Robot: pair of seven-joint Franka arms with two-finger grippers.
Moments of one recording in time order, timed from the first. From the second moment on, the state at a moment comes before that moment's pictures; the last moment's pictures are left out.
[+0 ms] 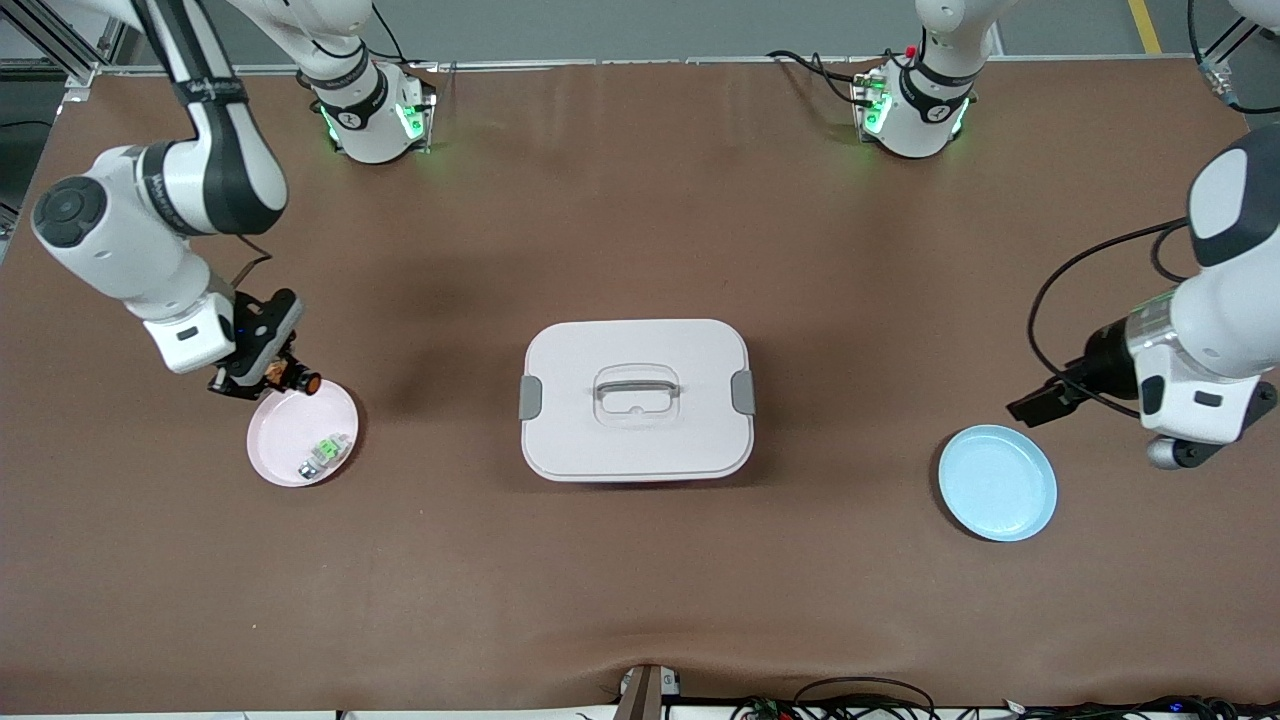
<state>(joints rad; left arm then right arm) 0.56 0.43 -0.81 -1.40 0.27 1.66 -0.74 -0.43 0.10 0.41 -2.22 0.00 2.47 -1.33</state>
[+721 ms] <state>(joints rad) 0.60 0.31 -0.81 -1.36 0.32 1.50 -0.40 -0.56 0.32 0.41 -2.27 0.00 2.69 -1.59</state>
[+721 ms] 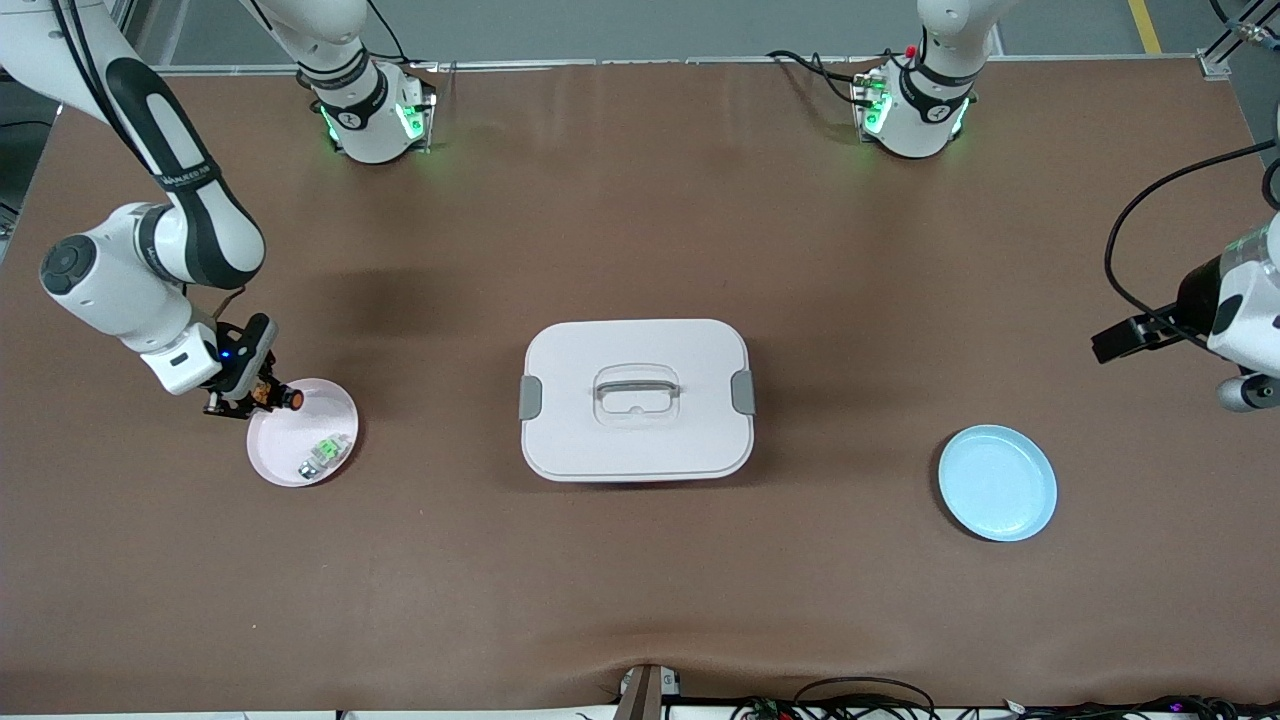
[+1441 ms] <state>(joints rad) 0.61 0.28 -0.84 -1.35 0.32 1.49 -0.28 -0.56 0.43 0.41 -2.20 -0.06 2.74 -1.64</state>
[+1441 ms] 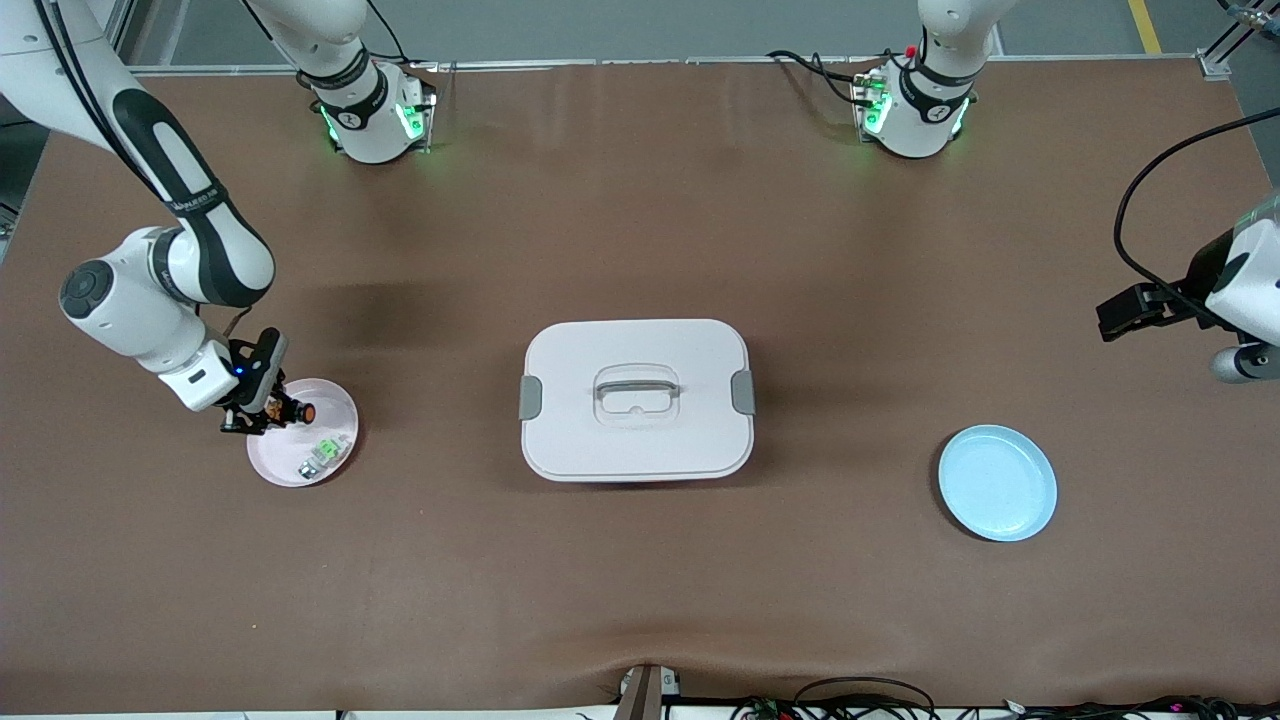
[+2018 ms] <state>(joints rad) 0.43 0.22 -0.64 -1.35 0.23 1.49 -0.24 -0.56 0.49 0.37 -2.19 -0.06 2.78 -1.64</state>
